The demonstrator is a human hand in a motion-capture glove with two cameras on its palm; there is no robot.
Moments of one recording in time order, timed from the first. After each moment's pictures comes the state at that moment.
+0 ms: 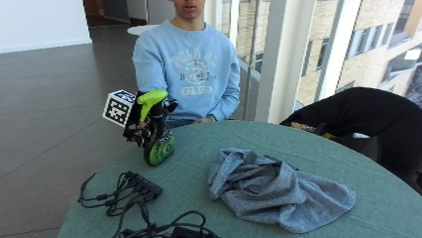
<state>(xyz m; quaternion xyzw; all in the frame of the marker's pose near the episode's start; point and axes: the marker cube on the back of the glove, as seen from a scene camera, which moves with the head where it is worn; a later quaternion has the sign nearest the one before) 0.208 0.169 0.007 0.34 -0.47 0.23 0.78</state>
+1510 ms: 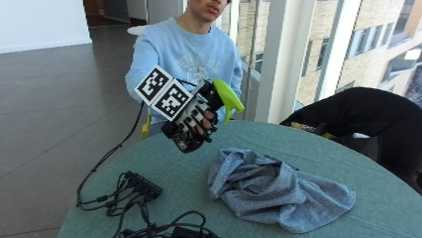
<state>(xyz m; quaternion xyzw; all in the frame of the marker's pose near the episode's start) 0.163 0.017 -0.094 -0.04 -0.32 0.01 0.95</state>
